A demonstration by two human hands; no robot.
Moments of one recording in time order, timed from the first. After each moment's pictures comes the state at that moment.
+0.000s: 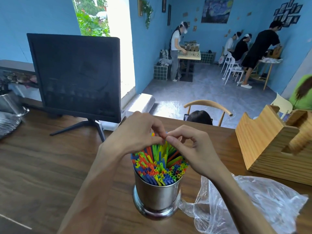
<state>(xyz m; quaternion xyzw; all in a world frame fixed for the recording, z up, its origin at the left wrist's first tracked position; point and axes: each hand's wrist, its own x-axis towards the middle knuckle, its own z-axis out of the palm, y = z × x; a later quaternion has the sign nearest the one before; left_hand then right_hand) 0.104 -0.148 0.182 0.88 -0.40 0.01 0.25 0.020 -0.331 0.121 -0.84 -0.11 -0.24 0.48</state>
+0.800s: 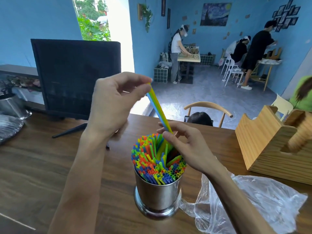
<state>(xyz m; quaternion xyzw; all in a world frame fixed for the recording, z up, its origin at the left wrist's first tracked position) 0.097 -0.130 0.228 0.71 -0.32 0.19 0.60 0.027 -0.324 0.129 -0.84 -0.10 -0.19 0.51</state>
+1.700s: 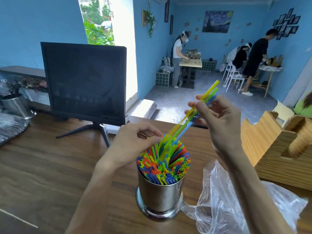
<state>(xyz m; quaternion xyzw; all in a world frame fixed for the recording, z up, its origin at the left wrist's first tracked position) 0.085 -0.120 0.156 0.81 -0.30 0.01 0.50 0.020 -0.335 0.185 -0.64 -0.05 -0.34 0.68</state>
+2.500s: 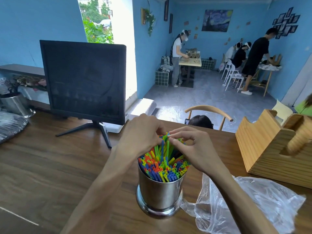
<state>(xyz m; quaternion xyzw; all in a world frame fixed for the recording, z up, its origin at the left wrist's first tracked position) 0.092 -0.152 0.177 0.93 -0.30 0.08 0.17 0.024 -0.330 0.120 -0.87 -0.04 -0.24 0.42</state>
